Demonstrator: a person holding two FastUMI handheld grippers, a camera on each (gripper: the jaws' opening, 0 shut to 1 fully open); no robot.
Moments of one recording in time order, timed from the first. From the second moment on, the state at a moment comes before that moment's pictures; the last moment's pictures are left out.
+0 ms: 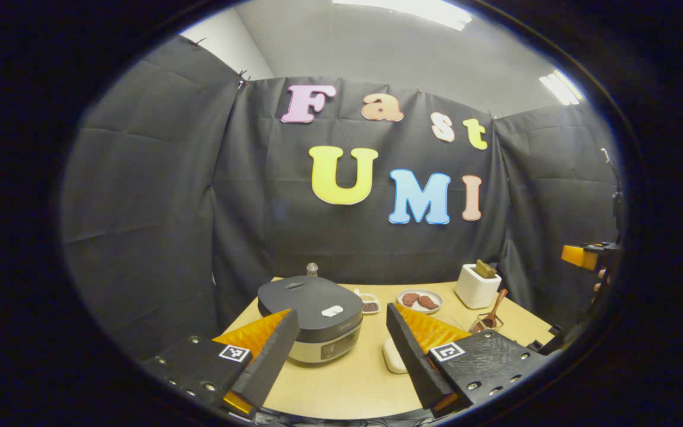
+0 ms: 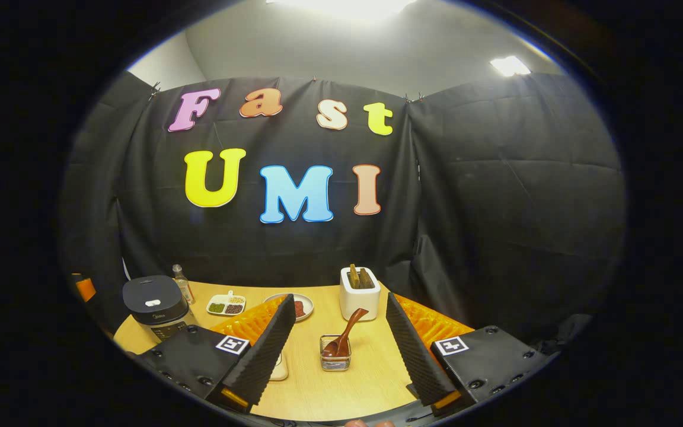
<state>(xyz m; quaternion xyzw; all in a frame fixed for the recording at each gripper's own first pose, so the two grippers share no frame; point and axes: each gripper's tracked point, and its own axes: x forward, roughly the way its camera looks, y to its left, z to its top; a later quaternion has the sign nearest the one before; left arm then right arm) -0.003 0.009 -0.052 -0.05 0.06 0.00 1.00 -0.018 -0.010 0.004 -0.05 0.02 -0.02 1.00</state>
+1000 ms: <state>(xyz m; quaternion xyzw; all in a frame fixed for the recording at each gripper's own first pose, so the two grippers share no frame) 0.070 -0.024 -0.035 -0.08 0.12 0.08 0.99 0.060 -0.025 -0.039 -0.02 0.06 0.05 1.00</state>
